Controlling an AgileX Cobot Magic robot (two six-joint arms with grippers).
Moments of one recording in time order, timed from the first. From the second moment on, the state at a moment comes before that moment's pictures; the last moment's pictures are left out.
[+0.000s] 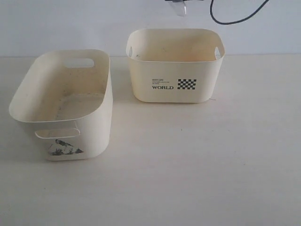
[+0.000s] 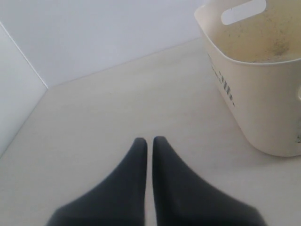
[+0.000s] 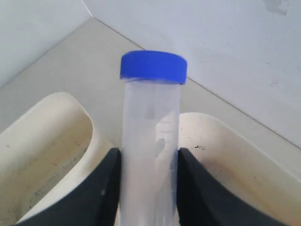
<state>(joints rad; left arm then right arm) -0.01 0.00 0.00 0.37 0.35 -0.03 0.01 2.46 -2.58 0.99 1.22 -0.70</state>
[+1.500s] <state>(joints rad) -0.01 0.00 0.00 0.37 0.35 -0.03 0.18 2.45 -2.57 0.77 1.22 -0.46</state>
